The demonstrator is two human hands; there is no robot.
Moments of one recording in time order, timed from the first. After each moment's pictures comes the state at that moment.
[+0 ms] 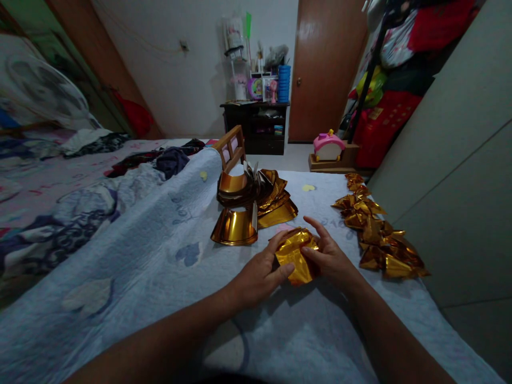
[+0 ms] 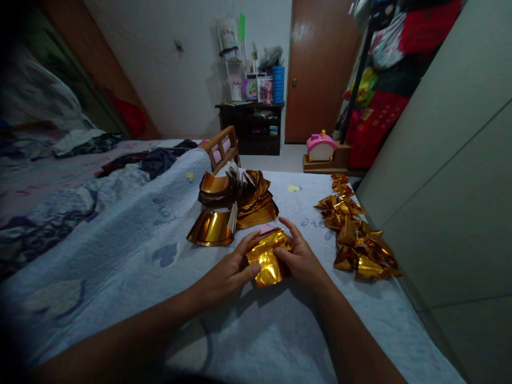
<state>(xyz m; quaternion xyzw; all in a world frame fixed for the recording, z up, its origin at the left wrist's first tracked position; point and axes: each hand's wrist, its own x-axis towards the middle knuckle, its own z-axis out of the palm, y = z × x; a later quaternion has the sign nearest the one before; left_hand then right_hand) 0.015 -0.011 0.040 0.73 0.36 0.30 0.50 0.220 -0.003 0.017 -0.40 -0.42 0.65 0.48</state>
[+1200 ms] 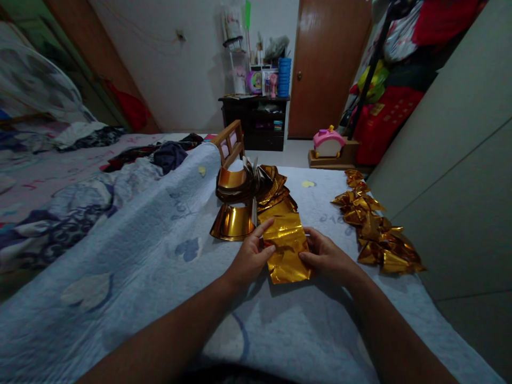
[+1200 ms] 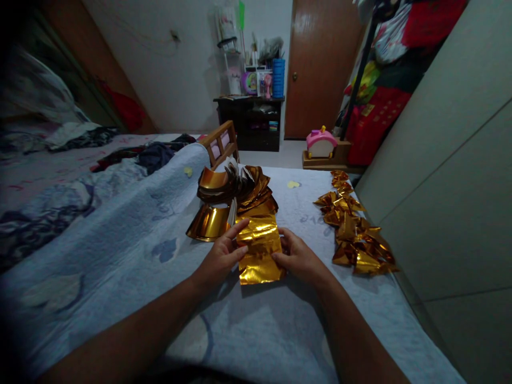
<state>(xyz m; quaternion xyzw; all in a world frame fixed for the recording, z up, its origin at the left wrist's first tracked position) 0.013 0.003 0.011 0.45 0.35 0.45 0.68 0.226 -0.003 0.020 -0.39 -0.49 0.67 0.39</state>
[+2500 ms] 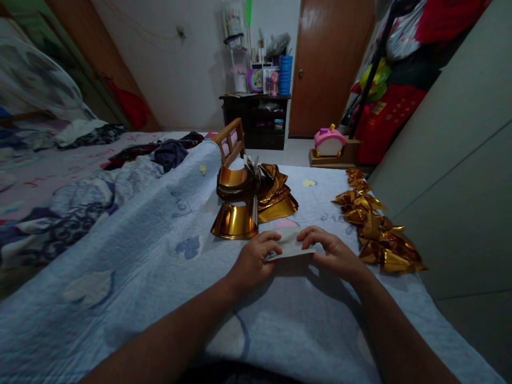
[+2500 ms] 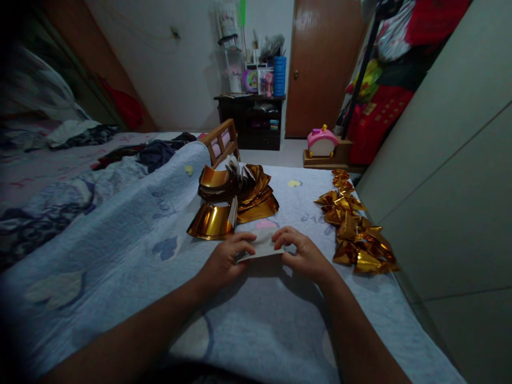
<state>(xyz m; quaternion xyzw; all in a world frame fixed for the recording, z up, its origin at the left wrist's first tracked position) 0.000 0.002 0.008 0.81 0.38 0.35 0.28 0.248 0.004 0.024 -0.40 -0.74 0.41 0.36</state>
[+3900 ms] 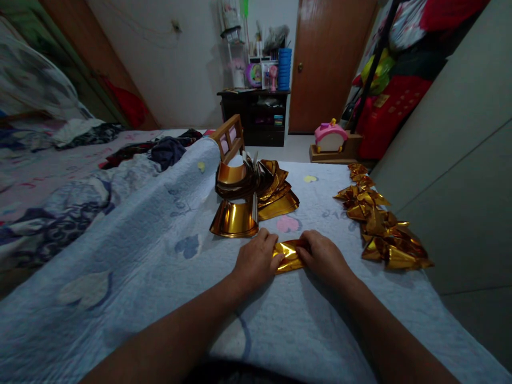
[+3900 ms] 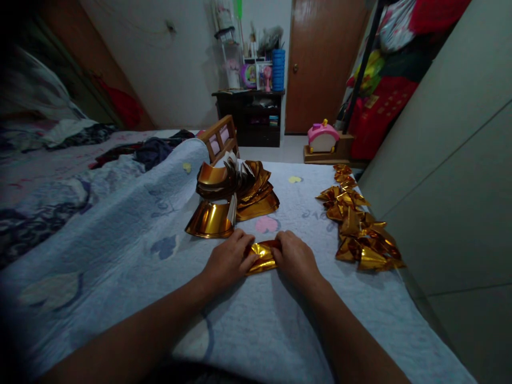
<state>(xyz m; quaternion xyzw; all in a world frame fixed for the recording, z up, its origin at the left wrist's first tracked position) 0.015 -0.001 0.013 0.83 0.53 0.11 0.14 0.212 -0.004 0.007 -0.63 -0.74 0.18 0.17</state>
